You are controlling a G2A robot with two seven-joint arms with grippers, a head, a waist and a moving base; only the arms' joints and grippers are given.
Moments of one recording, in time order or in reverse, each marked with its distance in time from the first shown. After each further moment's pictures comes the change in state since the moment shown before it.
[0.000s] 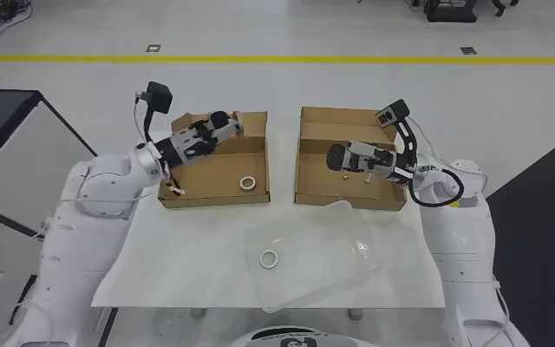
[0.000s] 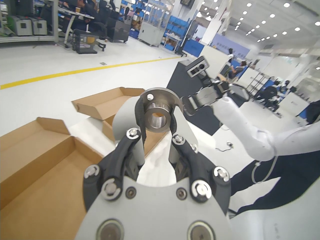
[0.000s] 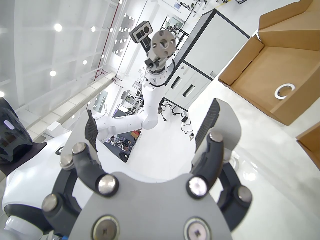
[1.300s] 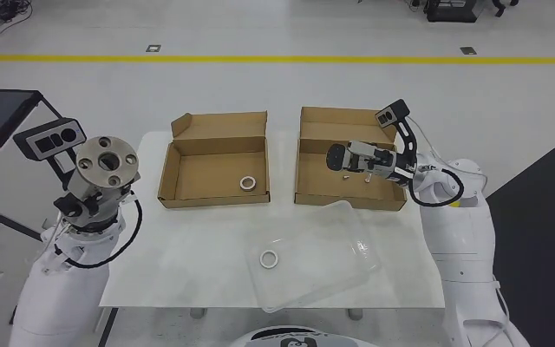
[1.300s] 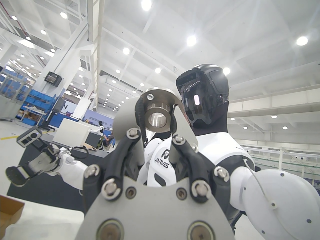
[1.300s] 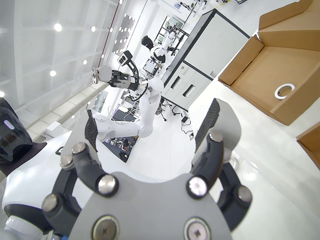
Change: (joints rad) left arm 0.395 0.041 -0.258 -0.271 -1.302 -0.339 -0.285; right arm 0.000 0.000 0.000 0.000 0.000 0.000 0.000
